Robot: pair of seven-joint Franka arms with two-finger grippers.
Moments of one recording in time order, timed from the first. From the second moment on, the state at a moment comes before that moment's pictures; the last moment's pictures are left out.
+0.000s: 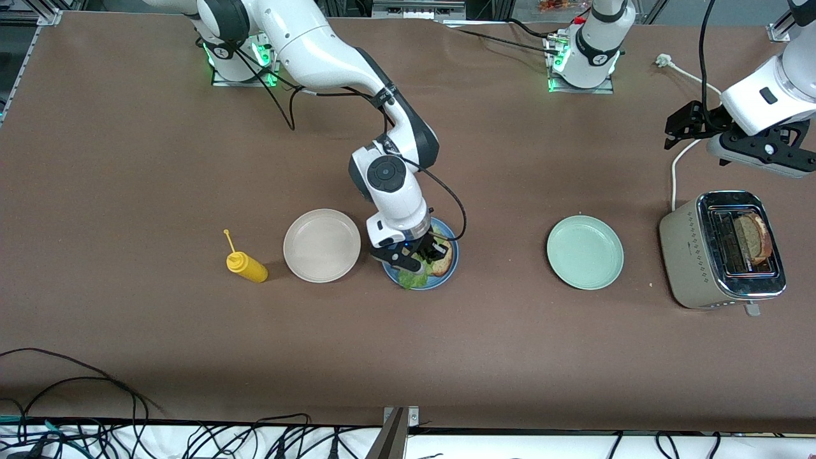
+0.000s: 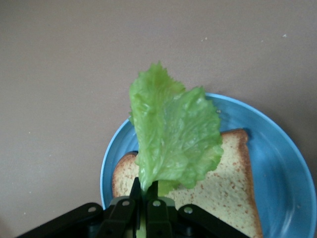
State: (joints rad) left arm -0.03 -0.04 -0.03 -1.69 0.00 1.57 0.24; right arm 0.93 1.04 -0.32 -1.07 0.42 2.38 0.99
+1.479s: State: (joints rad) left arm 0.03 -0.04 -0.03 -1.68 -0.08 1.57 0.24; right arm 0.92 0.92 -0.26 -1.24 0.41 2.26 0.92
